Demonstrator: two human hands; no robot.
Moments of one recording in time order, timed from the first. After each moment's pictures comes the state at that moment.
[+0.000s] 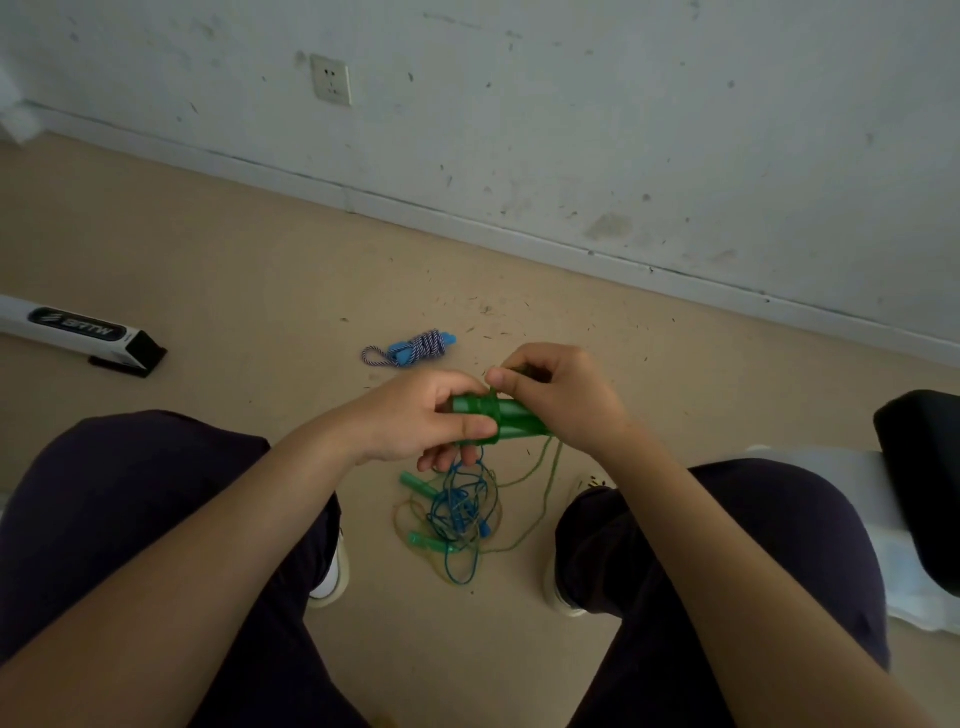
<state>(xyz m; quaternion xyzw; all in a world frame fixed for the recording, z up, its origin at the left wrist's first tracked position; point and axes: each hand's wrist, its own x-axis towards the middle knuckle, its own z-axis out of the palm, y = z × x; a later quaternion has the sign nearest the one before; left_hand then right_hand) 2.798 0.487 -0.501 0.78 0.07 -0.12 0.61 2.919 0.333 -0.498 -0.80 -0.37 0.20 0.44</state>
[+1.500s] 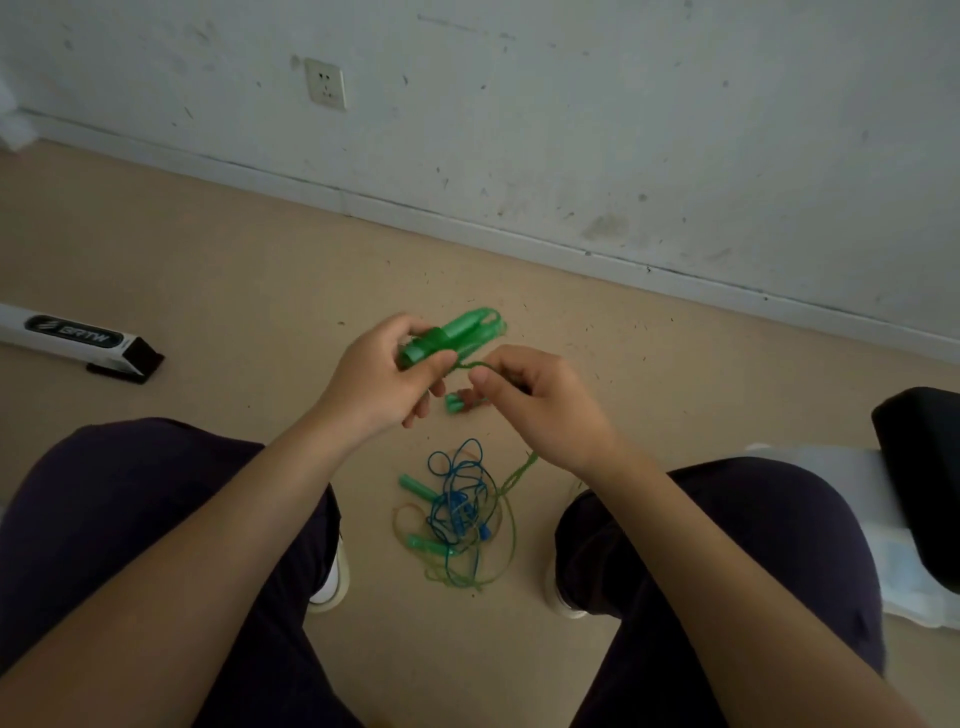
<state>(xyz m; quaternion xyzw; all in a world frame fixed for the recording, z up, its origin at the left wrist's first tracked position) 2.803 0.499 -0.500 0.79 0.23 0.13 0.56 2.899 0.337 -0.494 -0.75 -0.41 0.19 0.47</state>
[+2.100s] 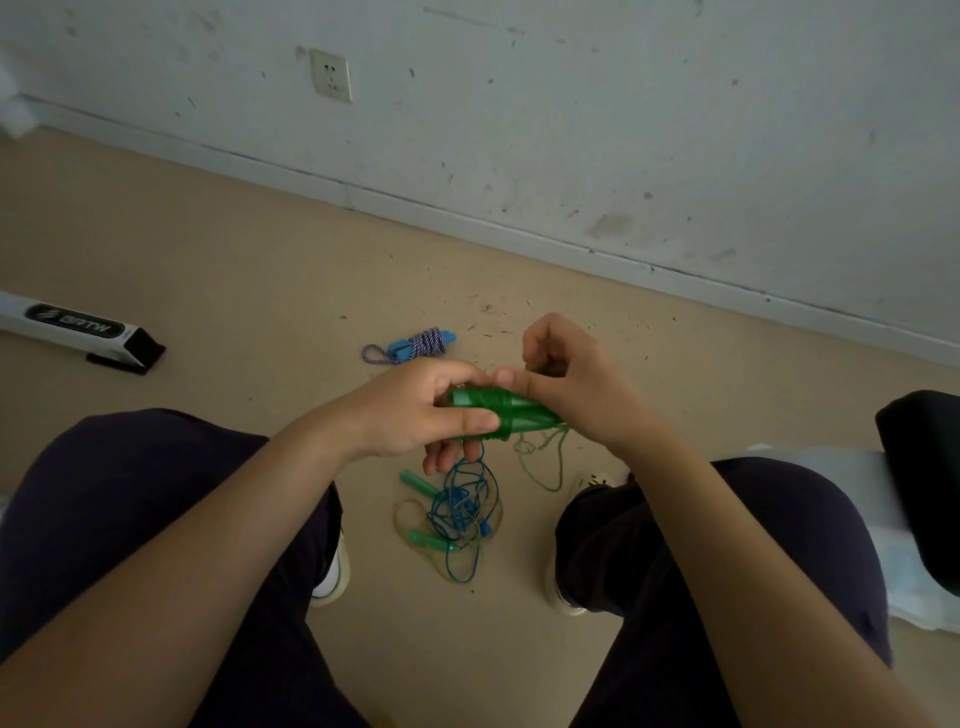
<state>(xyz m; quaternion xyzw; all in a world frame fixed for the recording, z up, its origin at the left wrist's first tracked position) 2.794 0.490 -0.490 0.76 0.06 -0.10 0.63 2.921 0.327 -0.484 -0.78 -0.36 0.22 0.47</state>
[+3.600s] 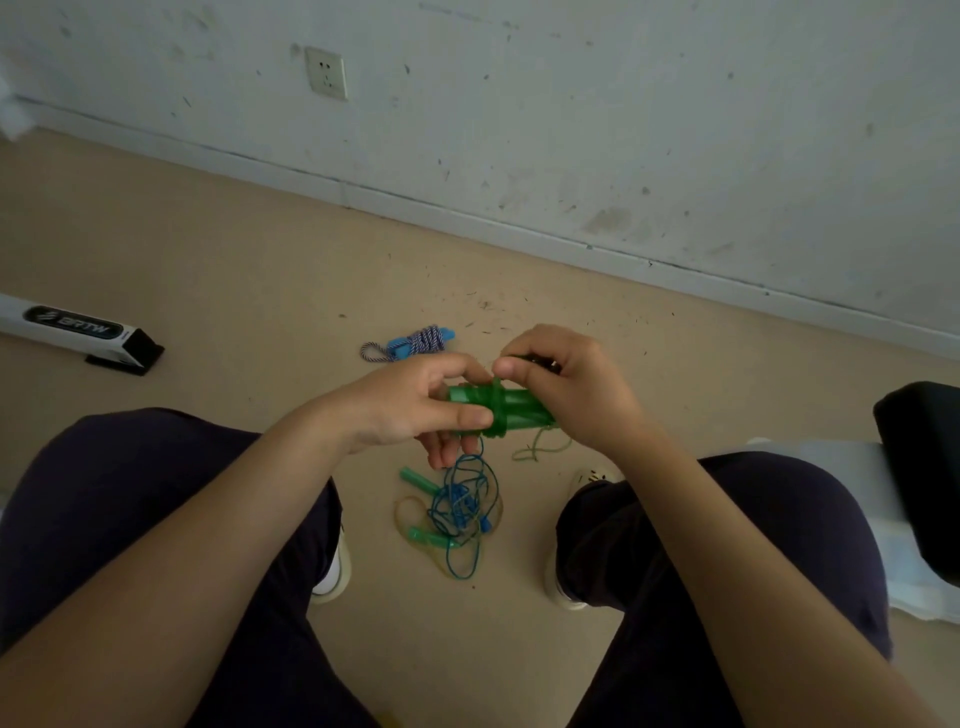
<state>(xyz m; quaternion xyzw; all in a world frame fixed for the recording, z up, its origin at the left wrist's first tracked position) 2.799 0.493 -0.494 0.73 0.11 -0.14 0.66 2.912 0.328 -0.481 -0.76 -0.45 0.12 0.45</state>
